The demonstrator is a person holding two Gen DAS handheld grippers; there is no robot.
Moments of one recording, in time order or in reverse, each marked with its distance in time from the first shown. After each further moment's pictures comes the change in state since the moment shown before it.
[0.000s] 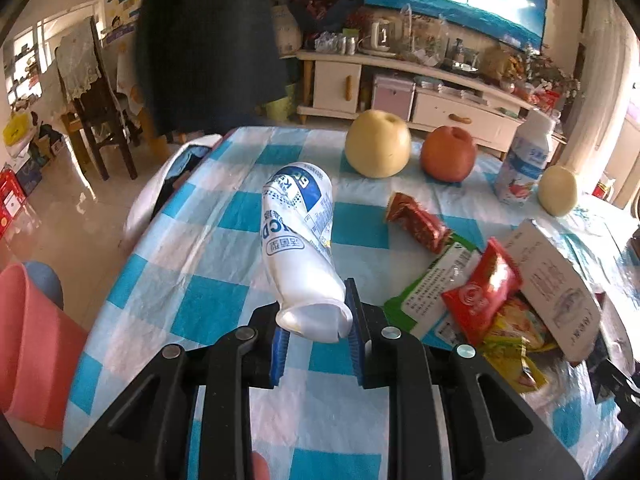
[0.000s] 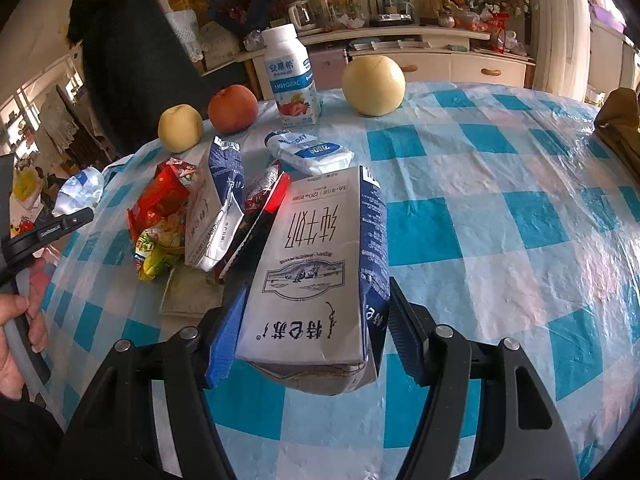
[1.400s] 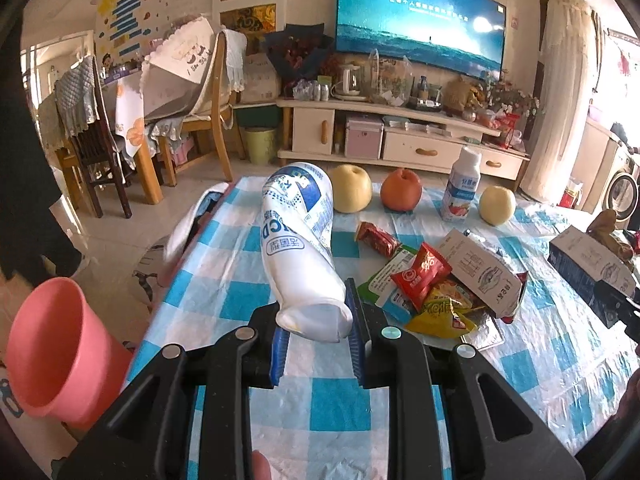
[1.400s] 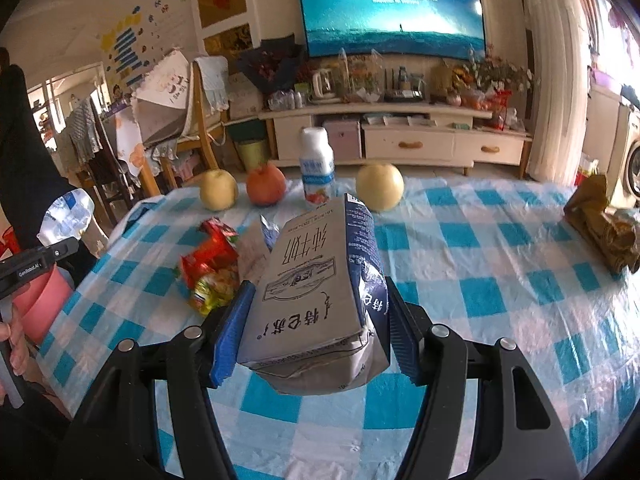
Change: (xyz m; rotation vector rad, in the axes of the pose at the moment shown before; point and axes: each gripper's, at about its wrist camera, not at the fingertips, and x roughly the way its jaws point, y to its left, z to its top) left arm -0.121 0.022 -0.024 0.051 -0.154 -0.077; right arm -0.106 0.033 0.014 -0.136 -0.247 -0.008
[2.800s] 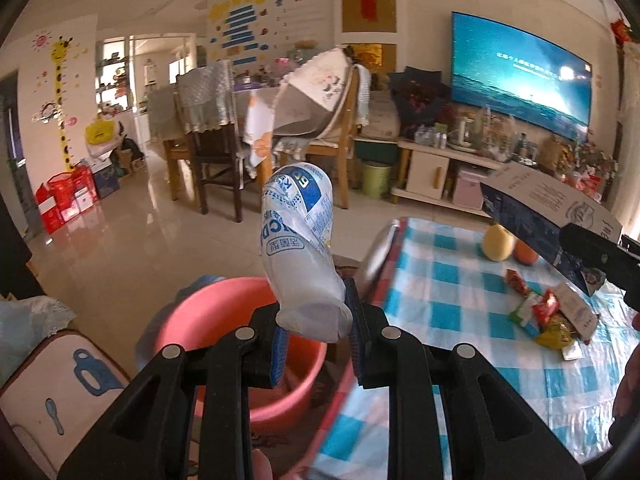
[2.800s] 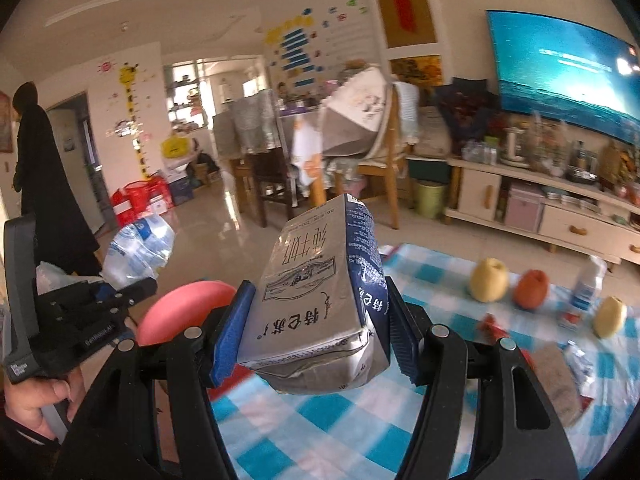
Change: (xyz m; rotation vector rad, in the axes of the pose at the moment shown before) left arm -0.125 0.215 -0.011 -0.178 -0.111 0.304; right arm 0.008 0.341 0.077 -0.285 -0.067 0.518
